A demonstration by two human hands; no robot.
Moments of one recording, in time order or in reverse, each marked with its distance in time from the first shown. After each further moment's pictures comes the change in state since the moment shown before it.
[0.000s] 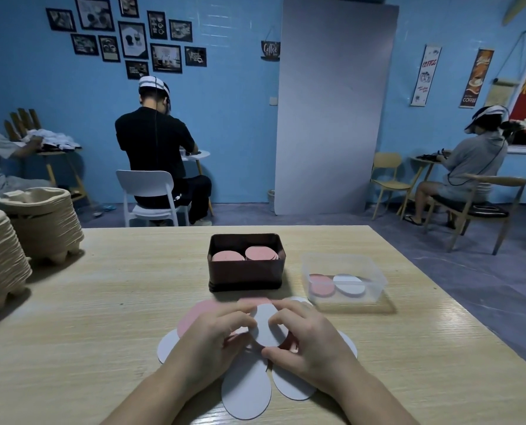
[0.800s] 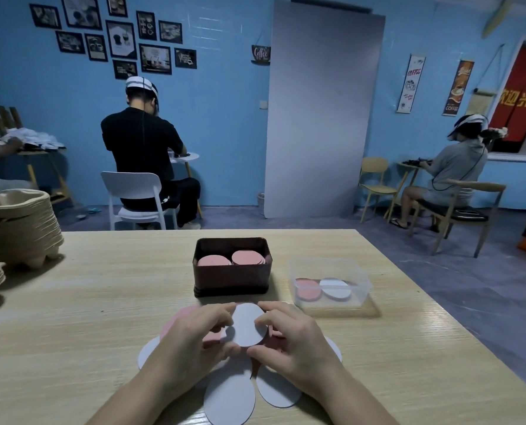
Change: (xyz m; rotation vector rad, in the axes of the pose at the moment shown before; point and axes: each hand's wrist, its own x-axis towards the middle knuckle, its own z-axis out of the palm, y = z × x) left_hand 0.002 -0.003 -0.003 -0.014 0.078 -0.035; right_hand 0.004 0.001 0.000 0.164 0.105 0.005
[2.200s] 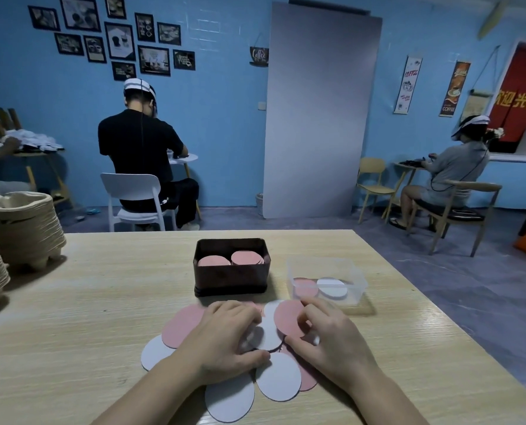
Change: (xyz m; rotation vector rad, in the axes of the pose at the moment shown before) left_hand 0.027 0.032 0.017 0.242 -0.393 -0.056; right_hand -0.021 0.021 -0.046 -0.365 -0.018 0.147
